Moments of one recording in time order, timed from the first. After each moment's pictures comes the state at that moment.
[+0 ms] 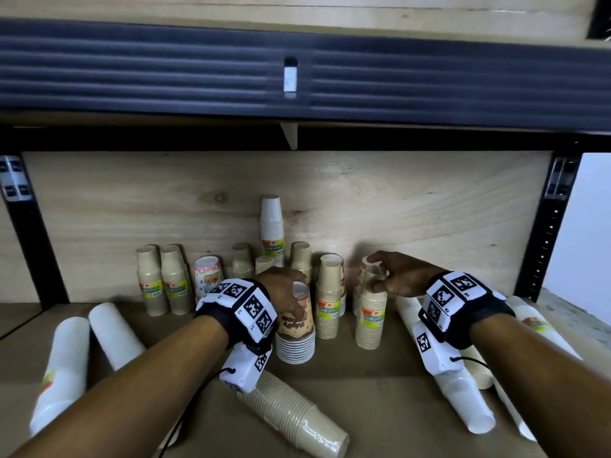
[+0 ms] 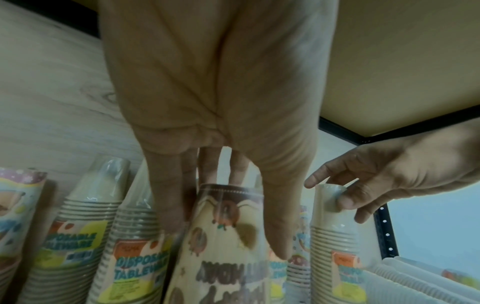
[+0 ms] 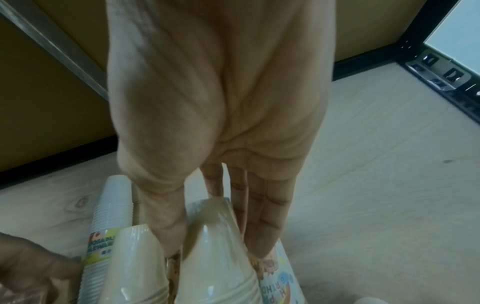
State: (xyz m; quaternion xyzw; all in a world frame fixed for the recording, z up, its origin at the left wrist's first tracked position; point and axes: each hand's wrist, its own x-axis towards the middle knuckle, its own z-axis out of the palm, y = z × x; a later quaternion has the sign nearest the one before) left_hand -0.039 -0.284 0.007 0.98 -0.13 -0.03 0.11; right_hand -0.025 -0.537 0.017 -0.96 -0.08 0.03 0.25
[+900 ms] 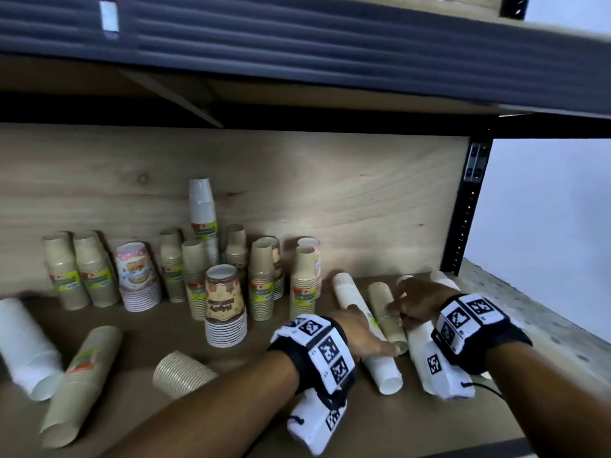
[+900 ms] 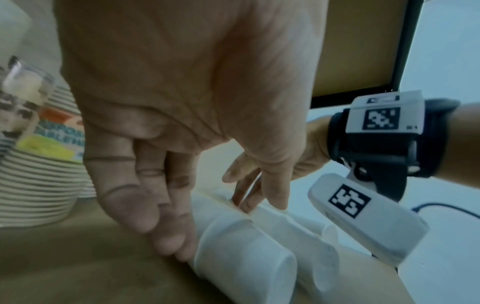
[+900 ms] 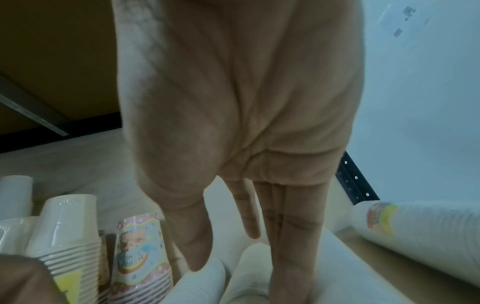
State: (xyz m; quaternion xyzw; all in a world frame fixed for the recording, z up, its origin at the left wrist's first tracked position) left_hand -0.109 -0.498 -0.047 0.96 -0.20 -0.18 0.13; right_hand -0.076 -0.672 -0.037 -0.97 0.11 0.09 0.21
